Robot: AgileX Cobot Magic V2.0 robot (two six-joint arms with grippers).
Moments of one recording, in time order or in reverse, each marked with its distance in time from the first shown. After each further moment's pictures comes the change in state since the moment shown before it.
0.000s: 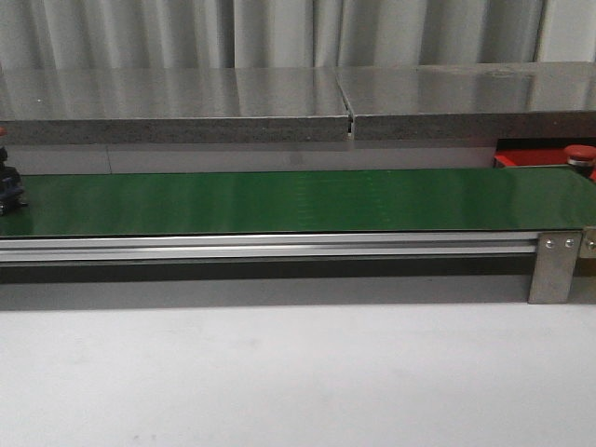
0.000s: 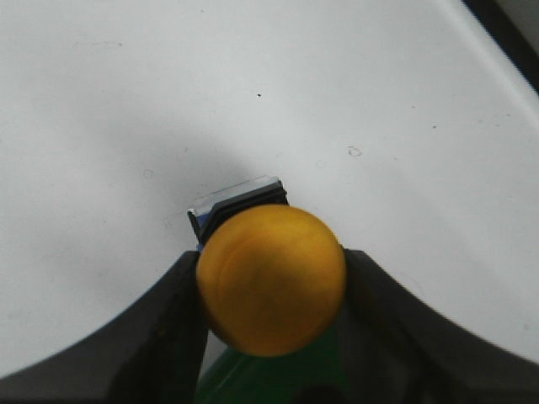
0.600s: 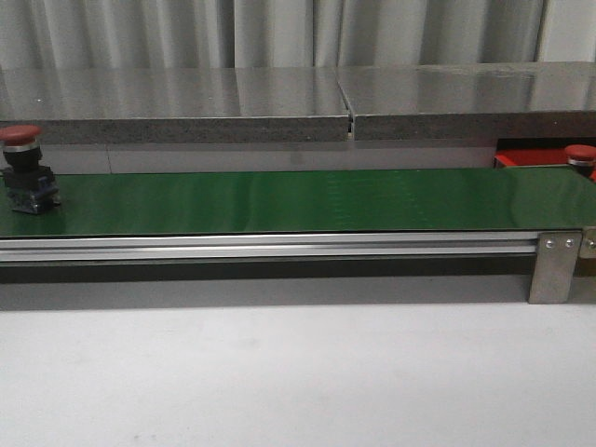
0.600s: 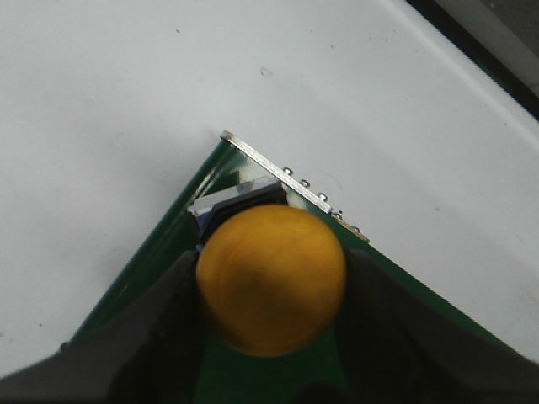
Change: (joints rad) left arm -0.099 -0.219 0.169 -0.008 0.035 0.020; right arm 0.000 0.000 0.000 0.000 0.000 0.000
